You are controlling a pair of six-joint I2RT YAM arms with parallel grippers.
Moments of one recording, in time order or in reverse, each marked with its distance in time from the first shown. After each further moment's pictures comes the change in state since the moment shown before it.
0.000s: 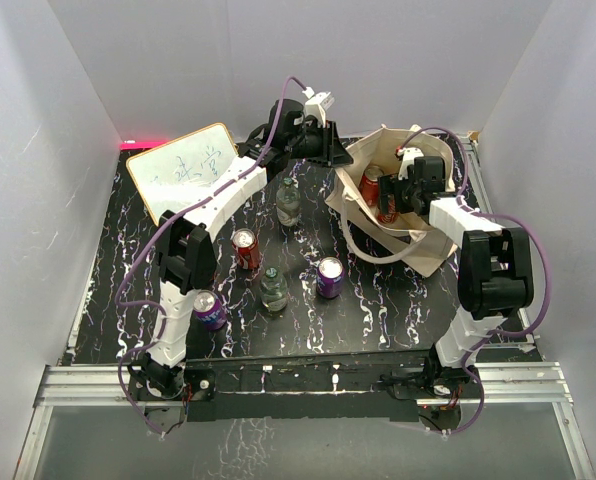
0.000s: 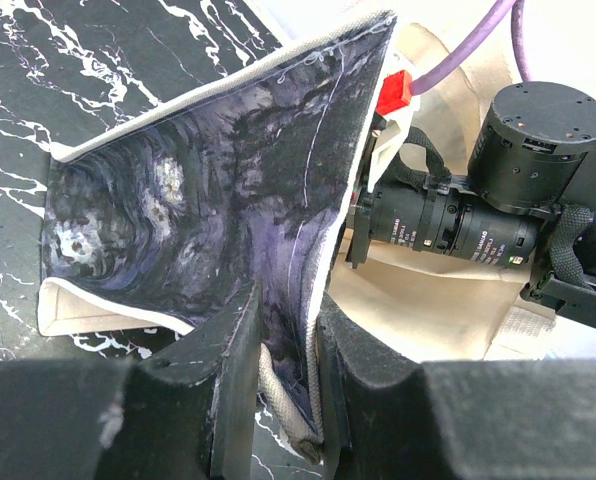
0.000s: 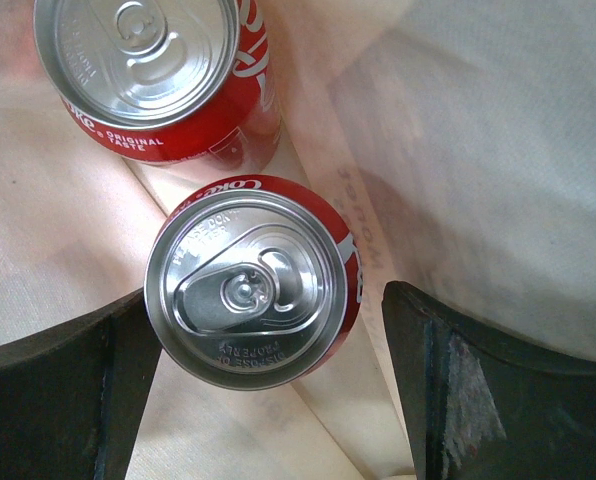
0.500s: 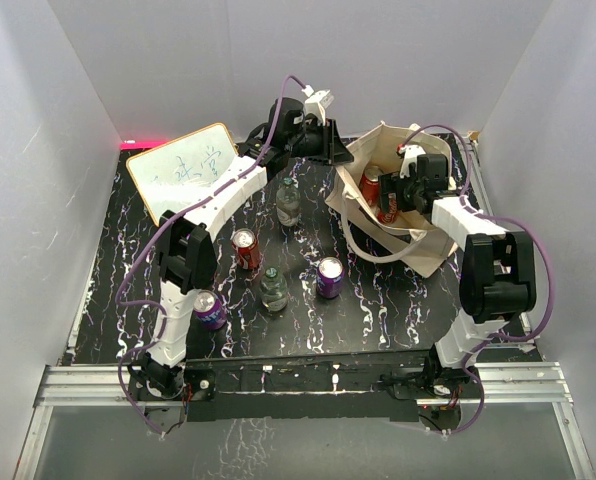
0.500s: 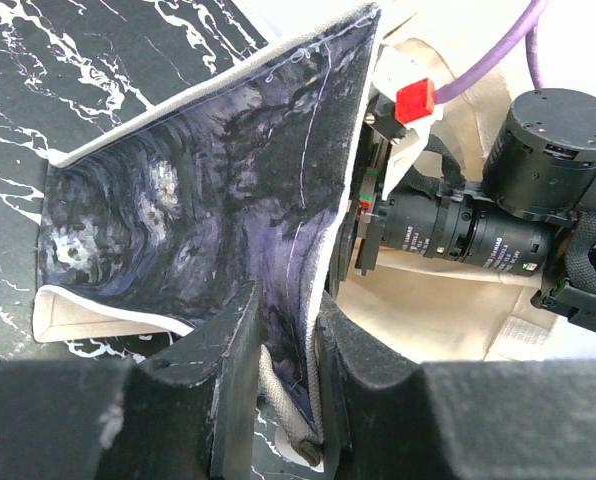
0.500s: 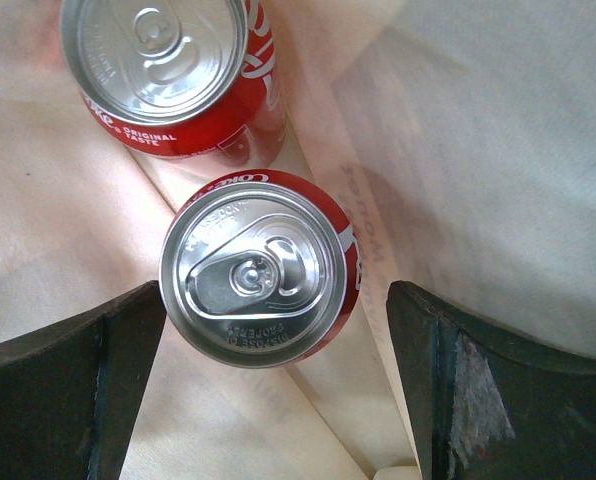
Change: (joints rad) left arm 0.000 0.008 0.016 0.008 0.000 -0.023; right arm -0.006 -0.031 0.011 -0.032 -0.025 -0.014
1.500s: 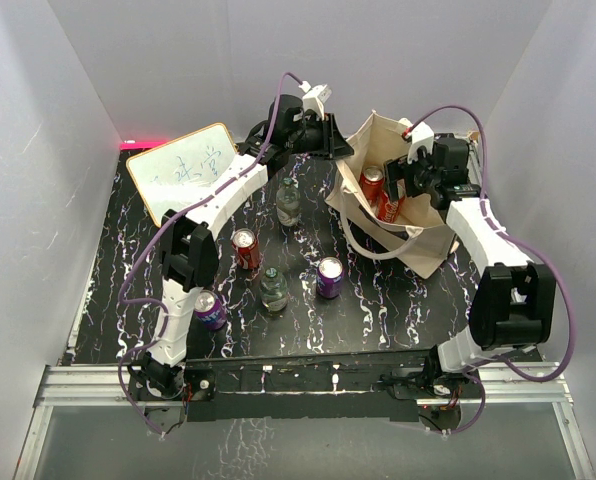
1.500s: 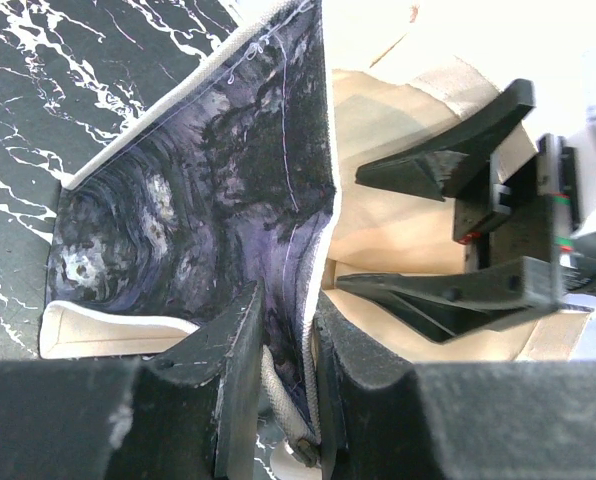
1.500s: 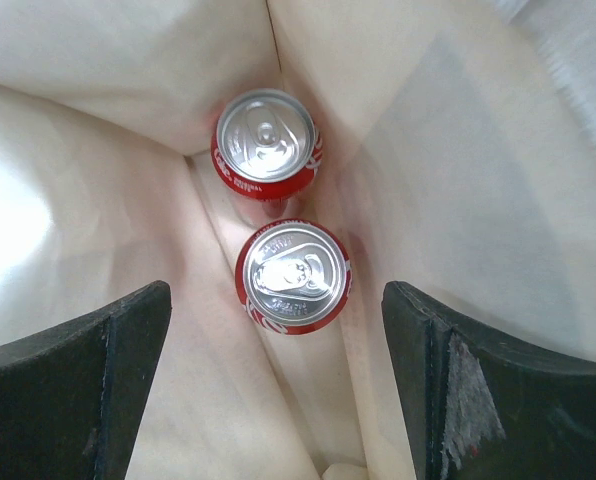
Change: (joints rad) left arm -0.001 0.032 0.048 0.023 -0.032 -0.044; right arm -0.017 -0.190 0.053 -0.064 -0.153 -0.150
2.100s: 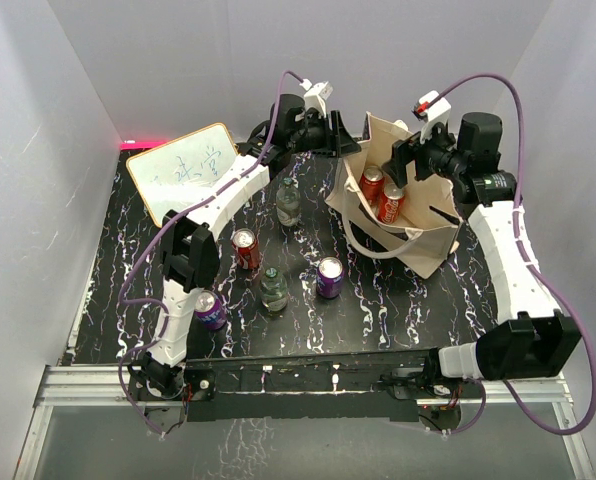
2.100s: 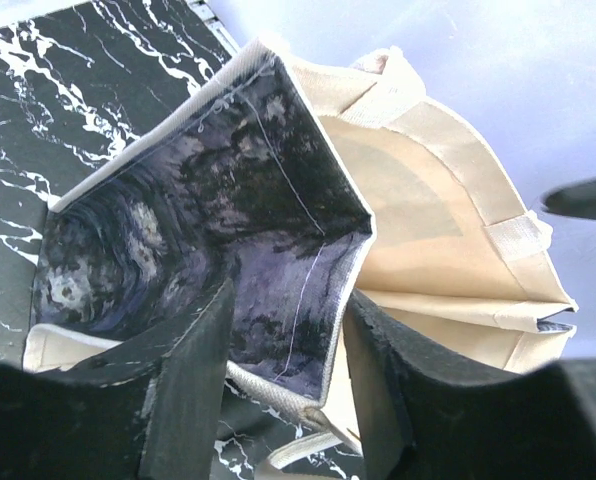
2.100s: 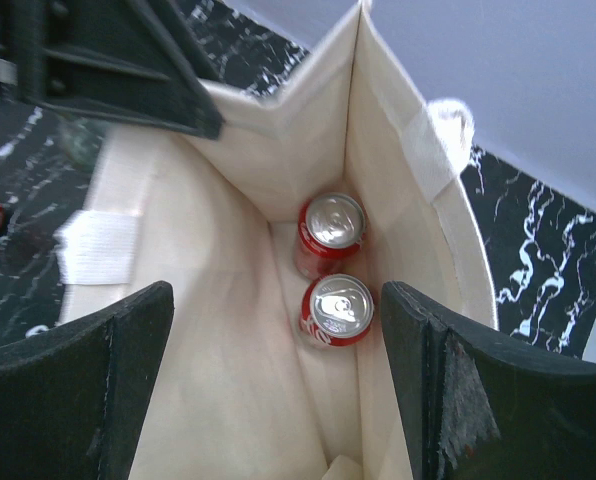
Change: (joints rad) left arm -0.011 0.000 0.002 0.047 -0.016 -0.031; right arm 0.023 -0.176 0.244 -0.272 -0.195 -0.027
